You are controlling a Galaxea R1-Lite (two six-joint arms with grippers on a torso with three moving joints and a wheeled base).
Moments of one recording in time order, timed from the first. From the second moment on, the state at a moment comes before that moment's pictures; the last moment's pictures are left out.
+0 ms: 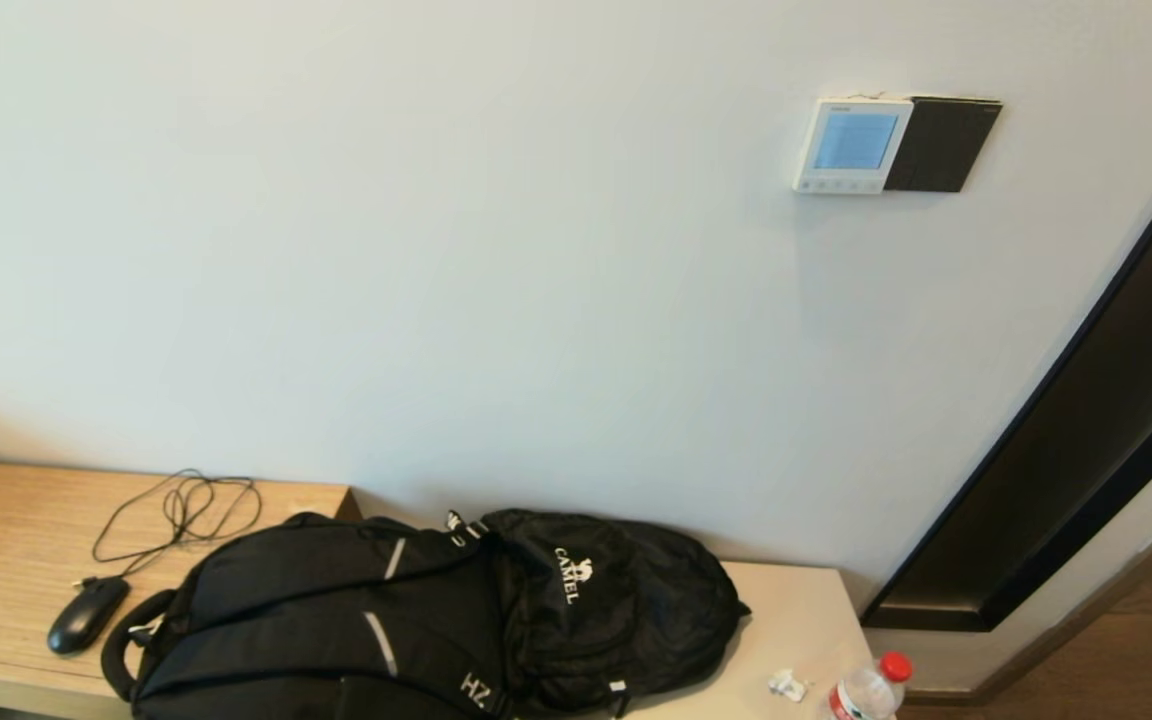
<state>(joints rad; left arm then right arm) 0.00 0.00 0.00 0.00 0.00 -0.01 0.00 0.00 0.00 -0.01 0.00 -0.03</state>
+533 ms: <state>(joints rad) 0.00 0.00 0.00 0.00 0.00 -0.01 0.00 0.00 0.00 -0.01 0.00 -0.03</state>
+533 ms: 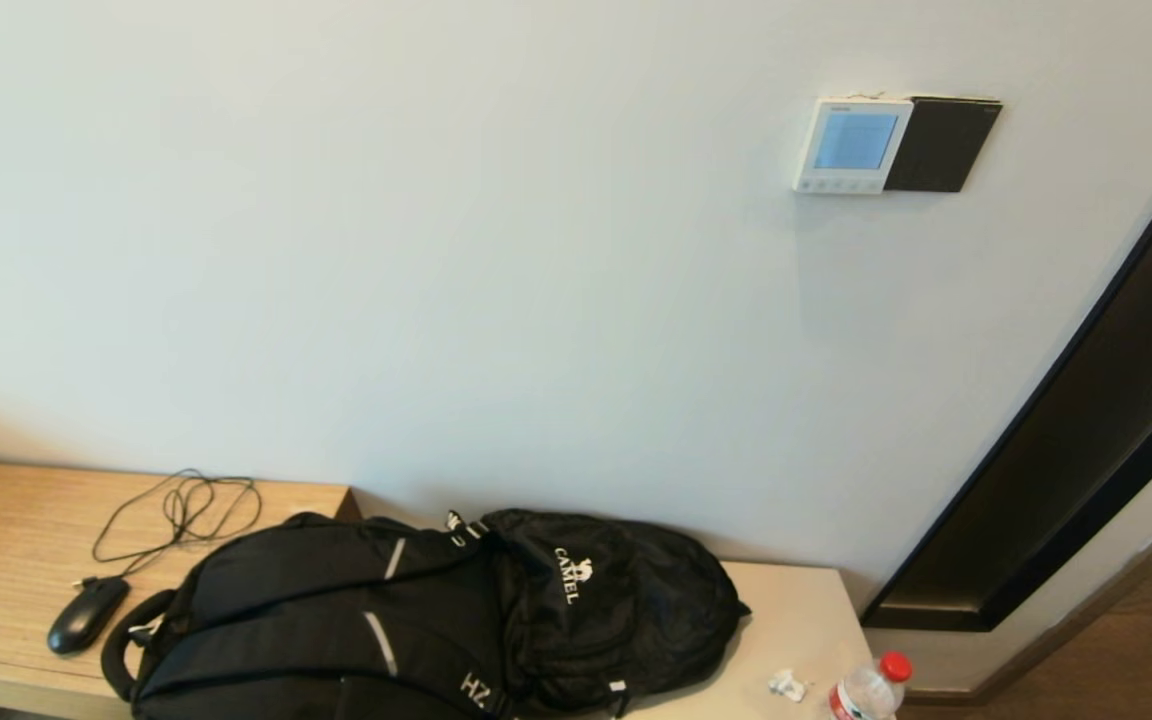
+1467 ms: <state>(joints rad) 0.00 0.00 0.00 0.00 0.00 -0.01 0.00 0.05 -0.19 0.02 0.00 -0.05</state>
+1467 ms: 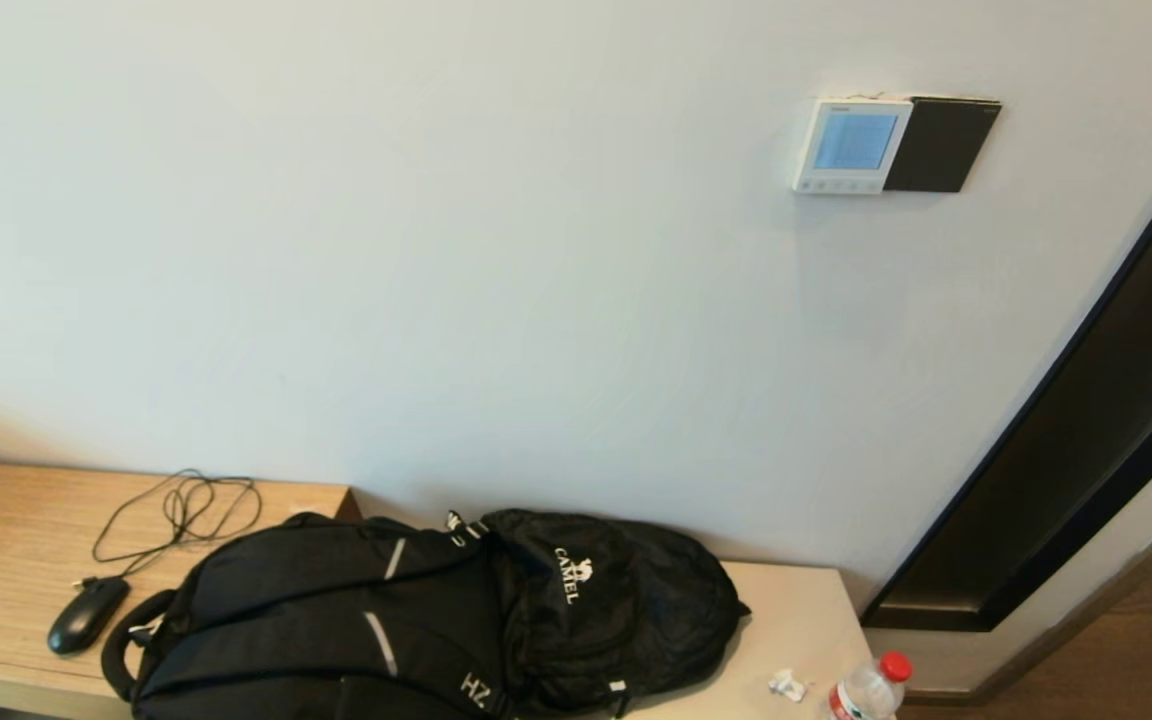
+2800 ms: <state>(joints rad) 0.00 0.00 0.00 0.00 0.00 -0.01 -0.06 1.10 -0.91 -0.28 -0.06 -0.05</state>
